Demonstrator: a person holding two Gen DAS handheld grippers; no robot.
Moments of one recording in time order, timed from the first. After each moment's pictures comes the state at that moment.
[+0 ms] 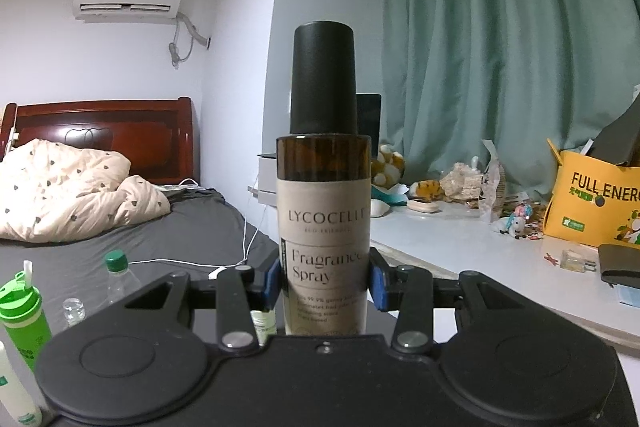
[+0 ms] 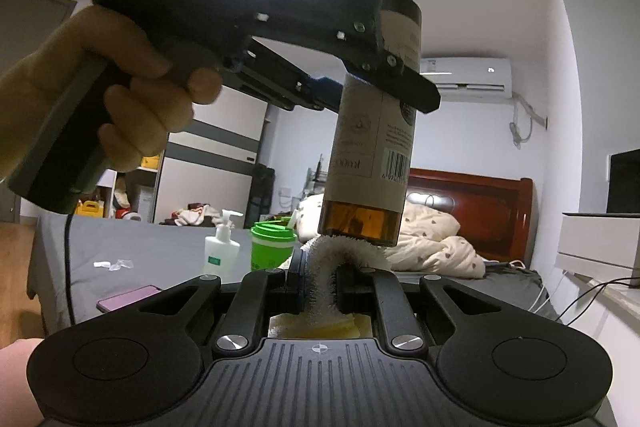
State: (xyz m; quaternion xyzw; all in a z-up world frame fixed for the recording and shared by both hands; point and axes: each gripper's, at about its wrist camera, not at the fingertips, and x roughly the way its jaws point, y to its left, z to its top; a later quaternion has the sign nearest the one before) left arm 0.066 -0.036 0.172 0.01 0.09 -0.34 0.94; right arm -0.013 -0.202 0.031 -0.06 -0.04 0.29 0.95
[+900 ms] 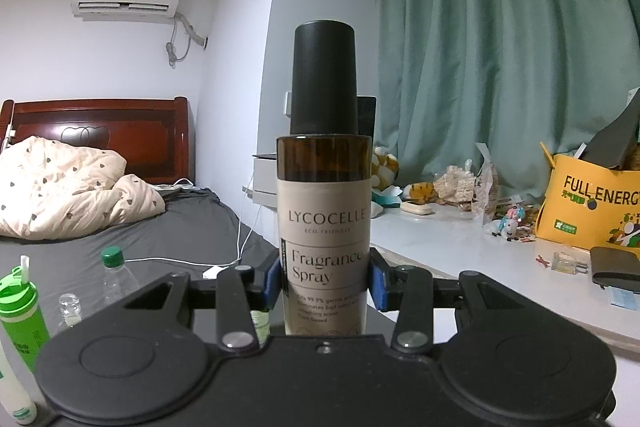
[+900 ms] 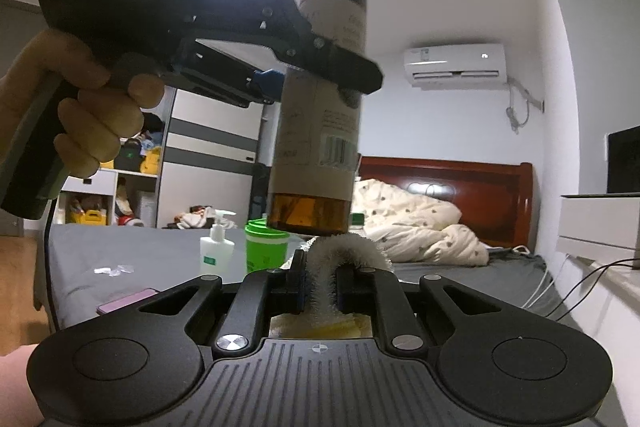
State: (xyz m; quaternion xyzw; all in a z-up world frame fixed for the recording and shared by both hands) left arm 0.057 -0.036 0.173 0.01 0.09 -0.35 0.93; right arm -0.006 -0.225 0.035 -0.04 -0.02 0.30 0.95
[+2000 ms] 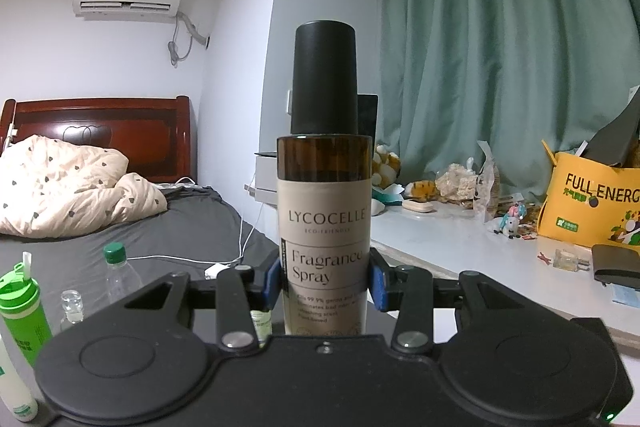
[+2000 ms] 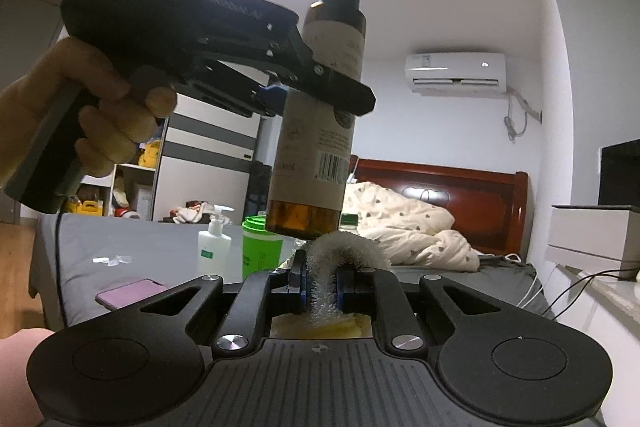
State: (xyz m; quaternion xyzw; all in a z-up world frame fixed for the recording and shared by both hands) left arm 0.055 -0.035 0.169 0.01 0.09 -0.34 0.93; right arm -0.020 -0.237 0.038 -0.05 -0.03 0.29 0.95
